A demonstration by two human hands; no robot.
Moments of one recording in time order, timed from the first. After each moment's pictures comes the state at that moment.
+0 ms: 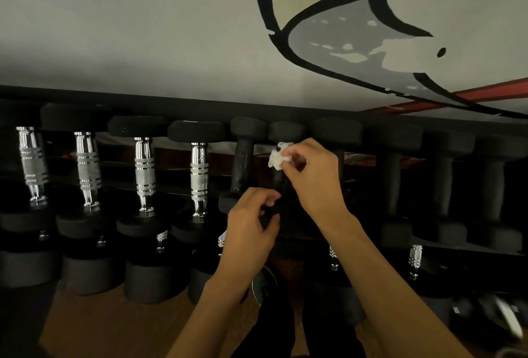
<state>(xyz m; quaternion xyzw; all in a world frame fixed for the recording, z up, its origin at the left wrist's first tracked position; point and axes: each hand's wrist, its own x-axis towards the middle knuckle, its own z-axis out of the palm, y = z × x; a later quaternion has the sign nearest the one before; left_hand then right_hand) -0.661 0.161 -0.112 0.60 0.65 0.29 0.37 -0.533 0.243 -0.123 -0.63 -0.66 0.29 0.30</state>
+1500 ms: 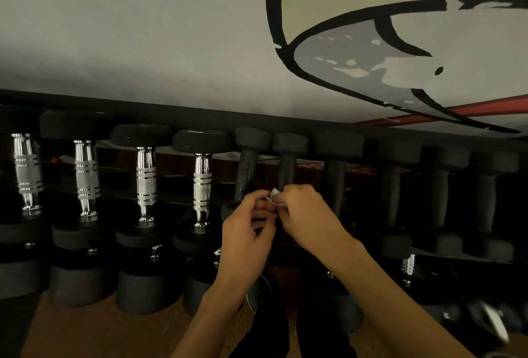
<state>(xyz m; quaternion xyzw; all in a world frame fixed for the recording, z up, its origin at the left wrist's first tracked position) -0.671 0.165 -0.101 0.46 0.66 0.34 0.49 -0.545 0.222 -0.114 -0.54 -0.78 0.32 0.00</state>
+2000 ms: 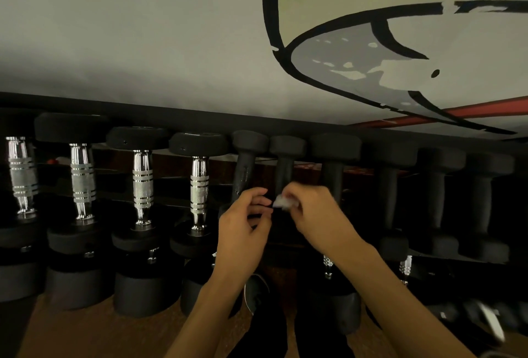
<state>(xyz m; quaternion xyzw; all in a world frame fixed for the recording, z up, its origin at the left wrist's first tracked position) -0.673 0.176 -0.104 0.45 0.66 0.34 0.49 -0.522 0.221 -0.119 -0.58 -0.73 0.34 0.09</state>
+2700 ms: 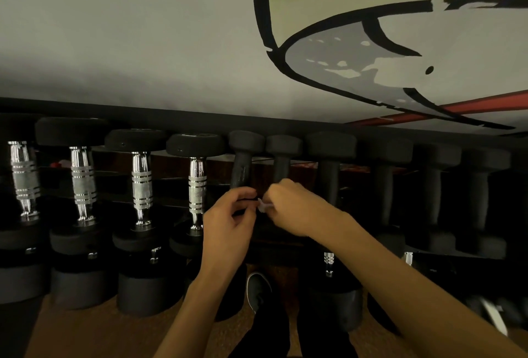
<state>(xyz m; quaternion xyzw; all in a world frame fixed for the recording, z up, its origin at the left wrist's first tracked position) -0.685 0.180 -0.102 0.45 0.69 0.34 0.47 -0.551 0.249 -0.095 -0.47 -0.78 0.38 -0.13</state>
